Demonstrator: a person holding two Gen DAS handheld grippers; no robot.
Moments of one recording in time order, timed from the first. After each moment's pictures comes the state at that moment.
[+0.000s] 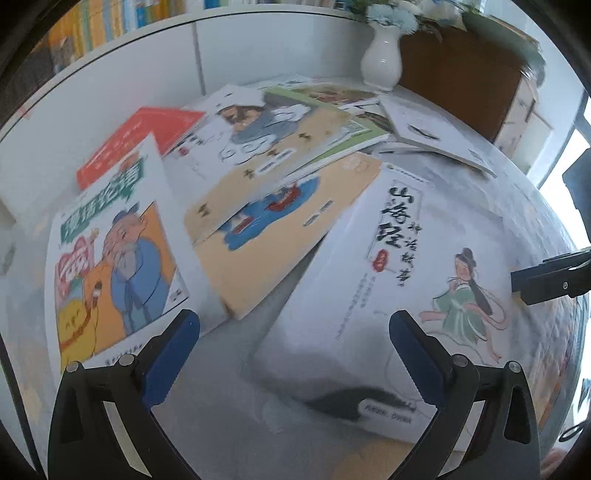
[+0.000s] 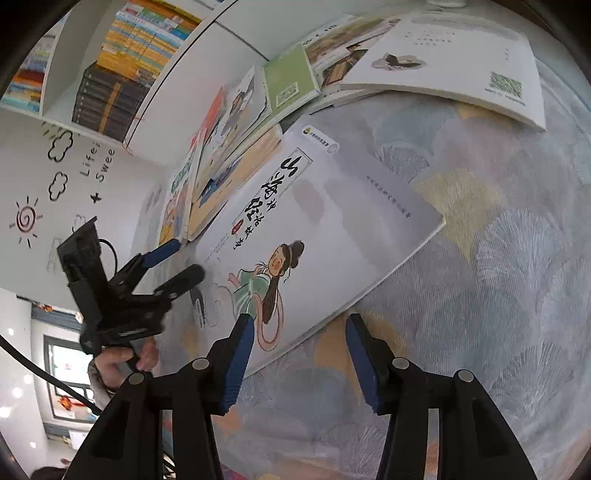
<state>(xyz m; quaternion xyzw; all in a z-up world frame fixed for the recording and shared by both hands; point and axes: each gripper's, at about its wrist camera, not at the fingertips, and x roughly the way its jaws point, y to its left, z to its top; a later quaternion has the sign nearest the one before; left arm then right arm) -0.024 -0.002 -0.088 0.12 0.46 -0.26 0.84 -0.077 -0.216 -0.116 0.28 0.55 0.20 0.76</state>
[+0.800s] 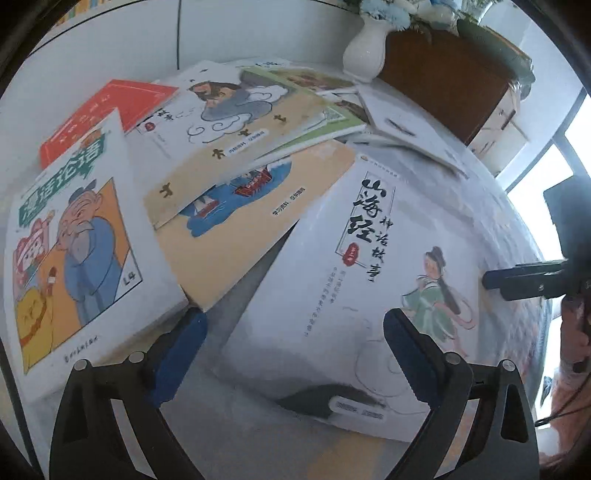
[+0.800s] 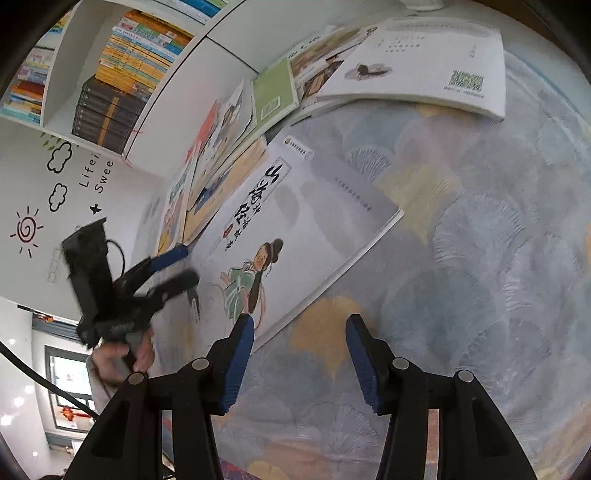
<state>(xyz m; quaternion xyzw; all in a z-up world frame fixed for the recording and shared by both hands) -0.016 -0.004 -0.098 0.08 0.50 -0.31 0.80 -0.091 -0.235 -0.114 0.29 0.54 0.19 0.77</state>
